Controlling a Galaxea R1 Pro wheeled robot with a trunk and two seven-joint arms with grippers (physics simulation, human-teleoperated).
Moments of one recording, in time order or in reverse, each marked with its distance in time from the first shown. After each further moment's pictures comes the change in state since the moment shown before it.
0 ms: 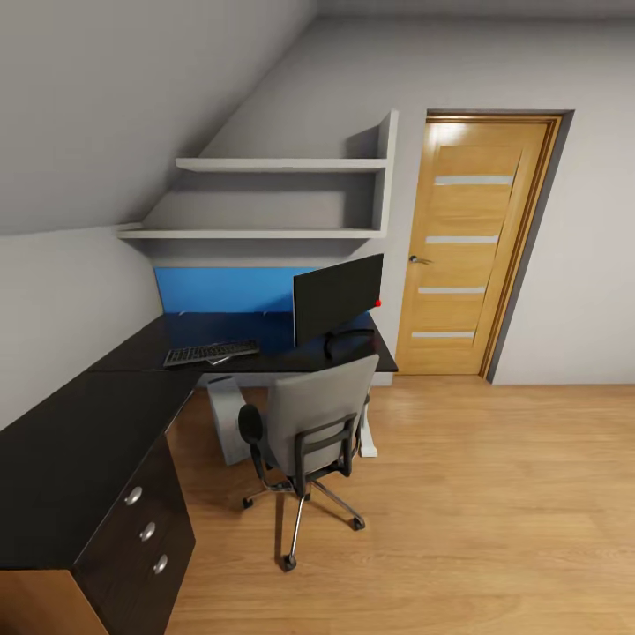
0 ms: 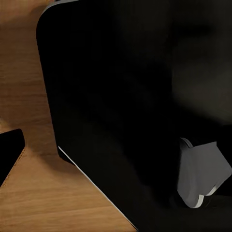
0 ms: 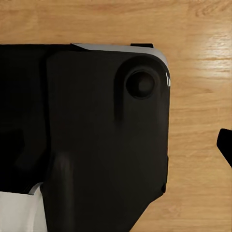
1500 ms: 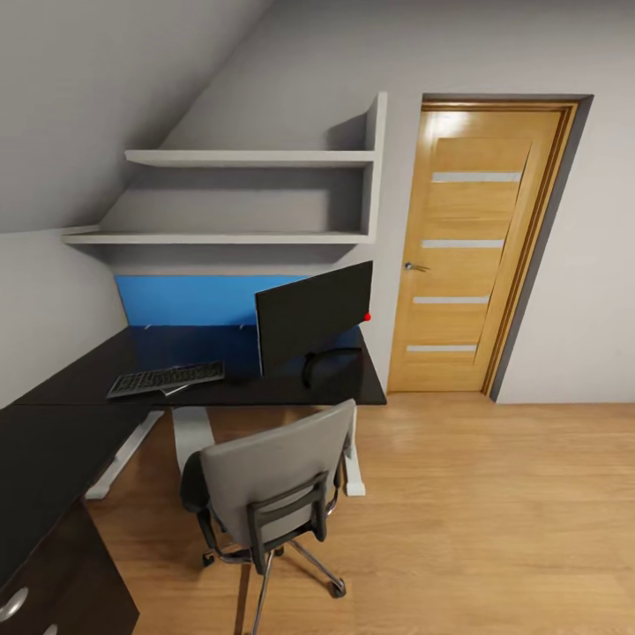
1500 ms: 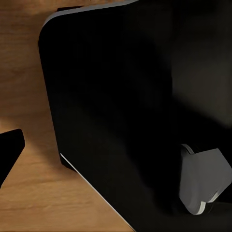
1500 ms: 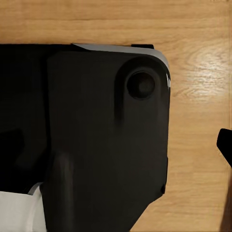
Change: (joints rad) left arm 0.000 -0.001 -0.007 -0.019 -0.007 0.000 0.004; right arm 0.000 0.000 0.005 0.000 0.004 -0.002 0.001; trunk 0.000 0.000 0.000
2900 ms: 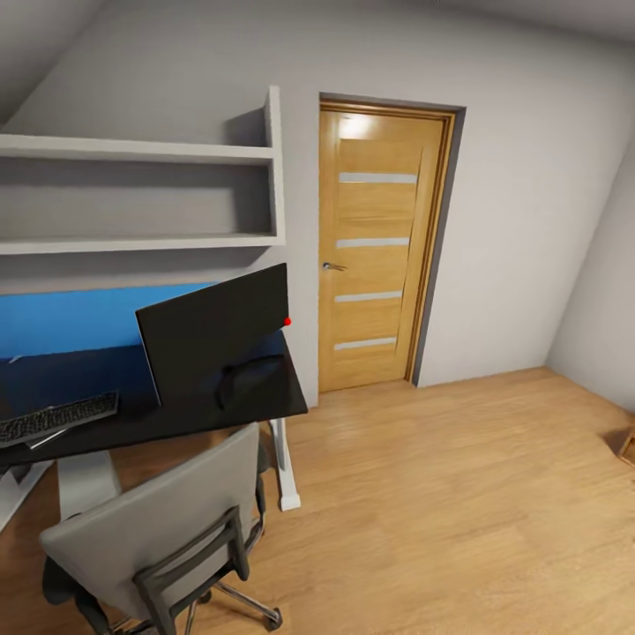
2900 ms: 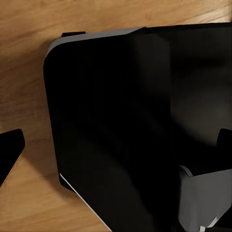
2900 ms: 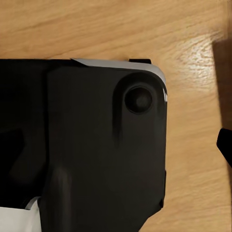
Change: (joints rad) left arm 0.000 0.000 0.008 -0.001 0.007 -0.082 0.001; right arm 0.000 -0.002 0.001 -0.002 0.001 -0.052 -0.003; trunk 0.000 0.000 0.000
